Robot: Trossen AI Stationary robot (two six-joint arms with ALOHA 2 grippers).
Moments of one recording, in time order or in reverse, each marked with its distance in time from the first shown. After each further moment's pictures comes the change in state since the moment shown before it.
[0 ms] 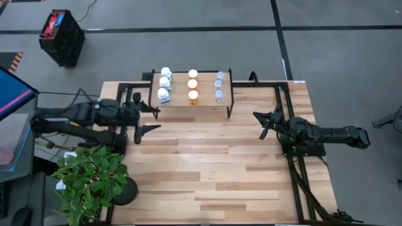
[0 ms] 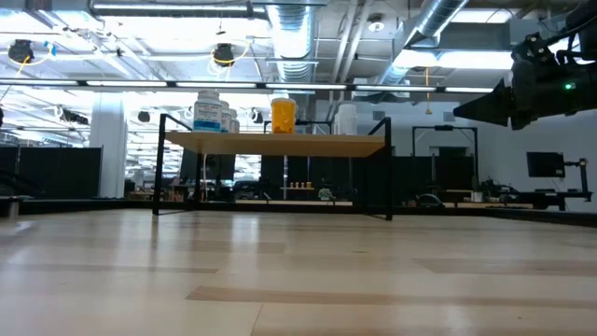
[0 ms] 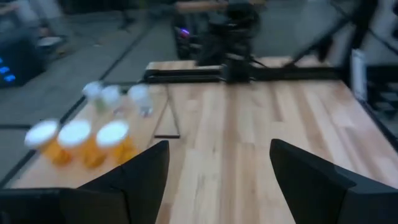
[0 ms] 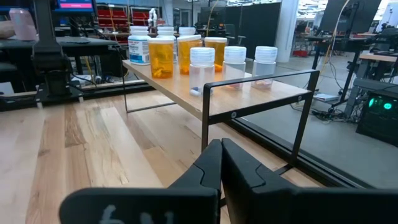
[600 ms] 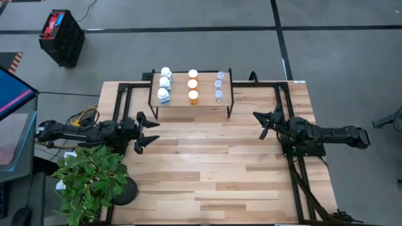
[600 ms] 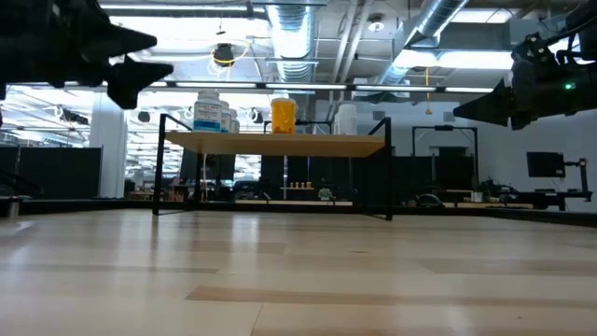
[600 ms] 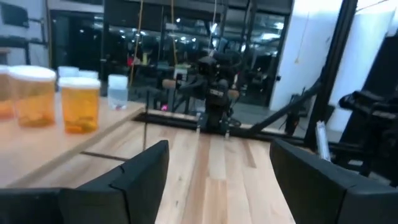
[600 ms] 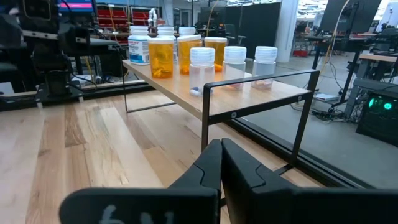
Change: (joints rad) left arm 0.003 -0.499 -0.979 0.936 0.070 -0.166; right arm 0.000 0.000 0.000 0.000 0.000 0.000
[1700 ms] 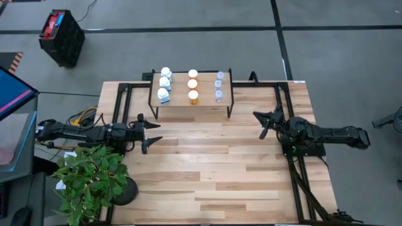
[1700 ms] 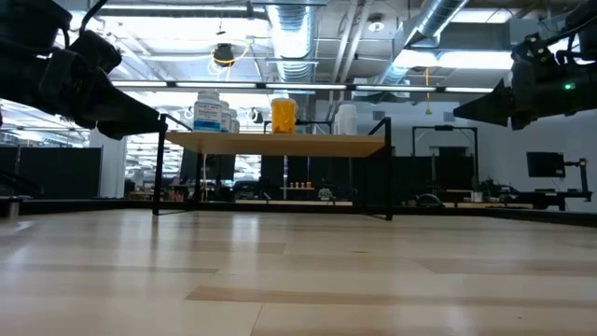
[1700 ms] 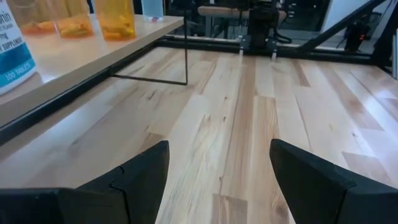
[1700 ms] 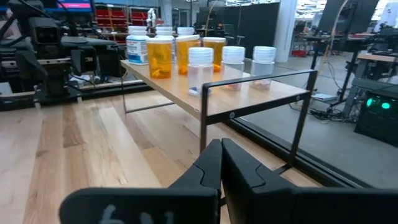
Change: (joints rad) left arm -0.004 0.040 -0.003 -0.305 -0.140 0.047; right arm -0.006 0.000 0.000 0.000 0.000 0.000
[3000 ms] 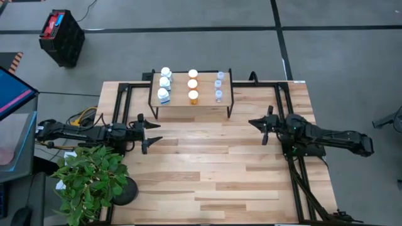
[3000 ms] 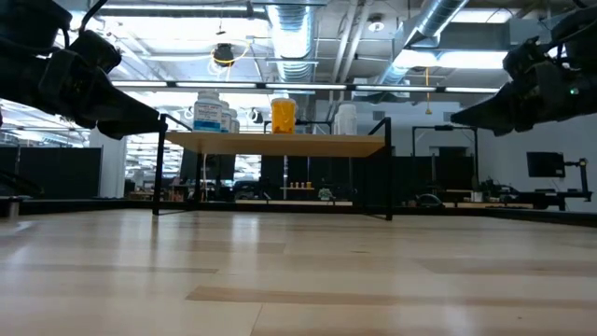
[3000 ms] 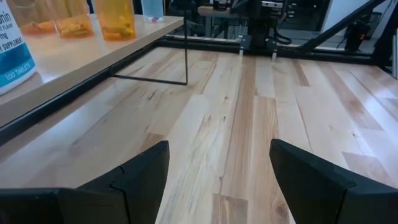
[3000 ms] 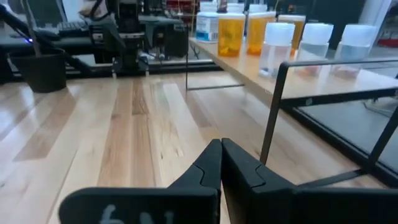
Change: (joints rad) left arm 0.000 0.000 -0.002 0.000 -0.001 0.002; right arm -0.158 0.063 -0.001 0.013 -0.450 -0.019
